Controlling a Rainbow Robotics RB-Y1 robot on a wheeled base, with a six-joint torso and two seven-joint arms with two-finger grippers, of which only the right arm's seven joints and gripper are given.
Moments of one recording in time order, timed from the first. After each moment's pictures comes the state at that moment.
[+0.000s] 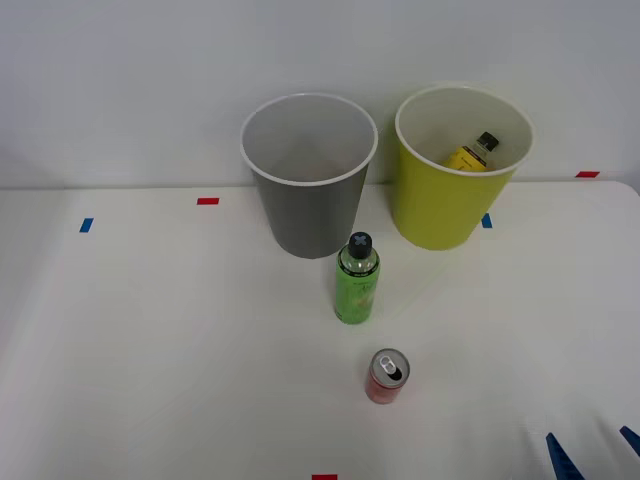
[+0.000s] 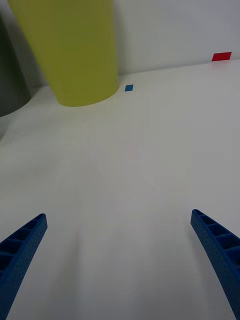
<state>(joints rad) 0.88 -0.48 0.04 -1.80 0.13 -0.56 0.93</state>
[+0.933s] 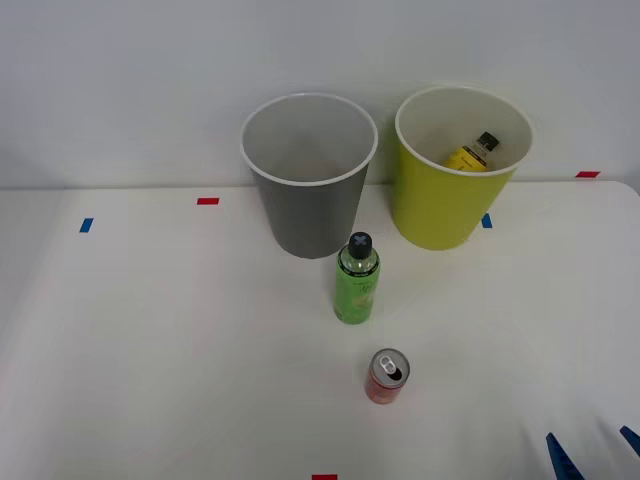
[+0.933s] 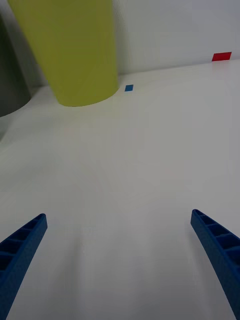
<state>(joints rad) 0.88 -0.48 0.04 -1.80 0.13 -0.56 0.93</state>
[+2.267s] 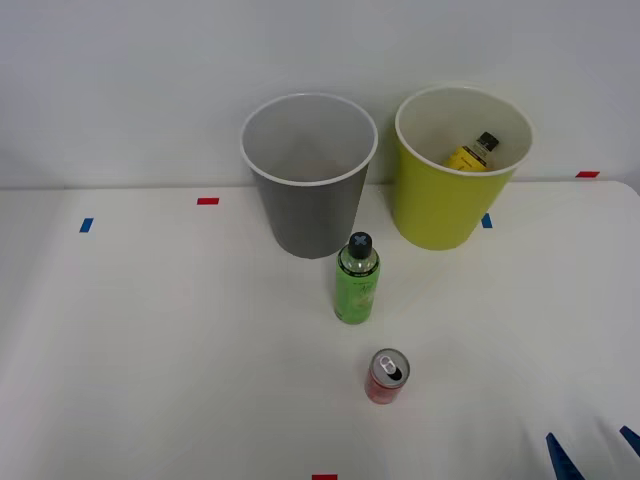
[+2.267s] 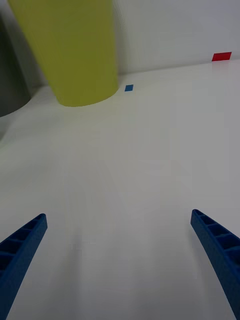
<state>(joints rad) 0.88 -0.48 0.04 -1.80 0.13 -0.56 0.93</state>
